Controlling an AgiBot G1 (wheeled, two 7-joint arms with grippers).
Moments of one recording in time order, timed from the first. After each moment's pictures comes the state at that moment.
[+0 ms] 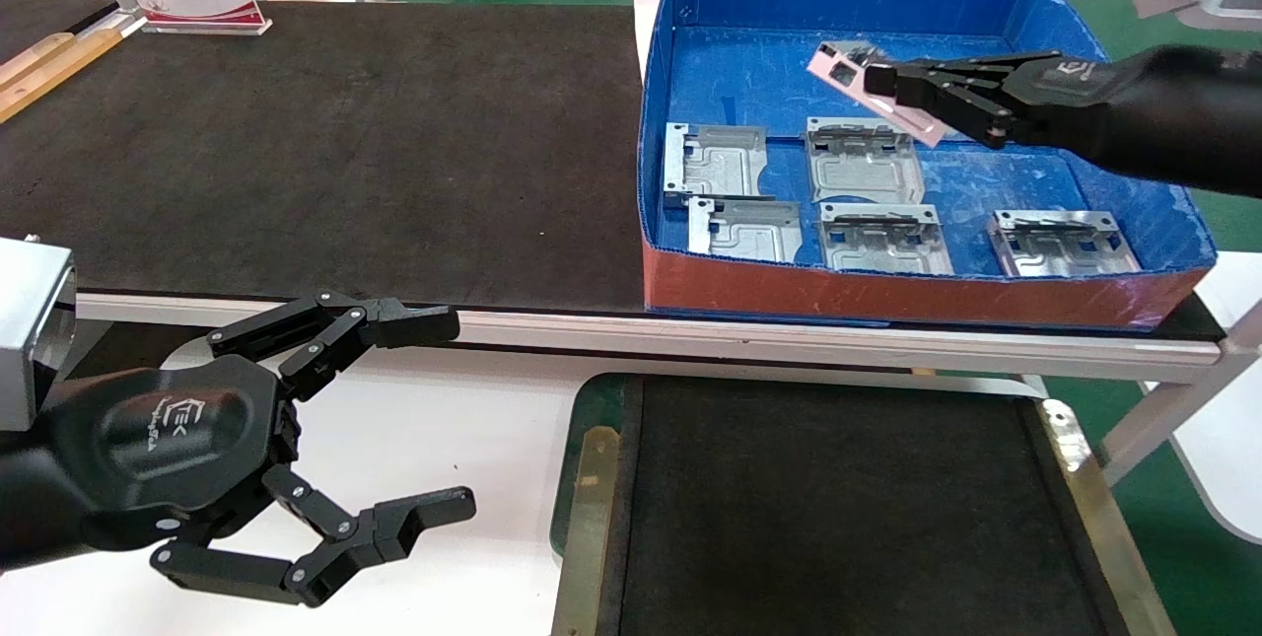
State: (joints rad) left arm -1.09 0.54 0.42 -1.22 0.61 1.41 -0.10; right arm 1.81 -0.87 -0.45 0.23 -1.17 -1.46 0.10
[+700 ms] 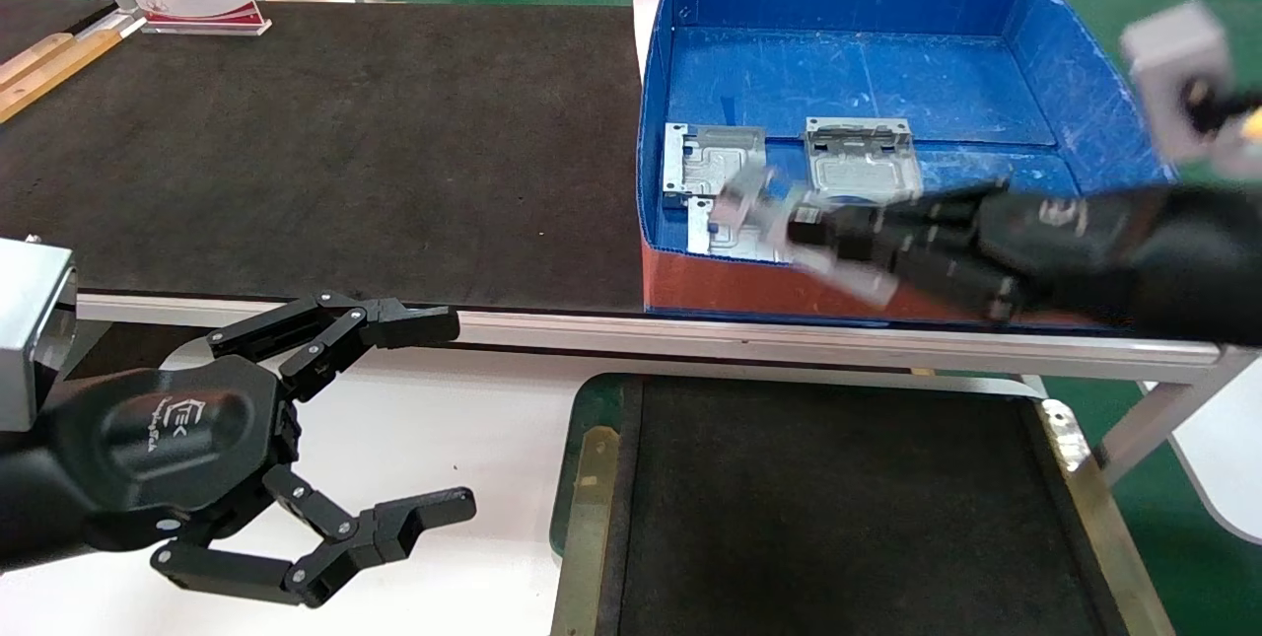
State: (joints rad) left arm -1.09 0.54 0.42 -1.22 0.61 1.41 -0.10; right arm 1.46 -0.71 -0.44 0.84 -0.94 -1.53 0.38
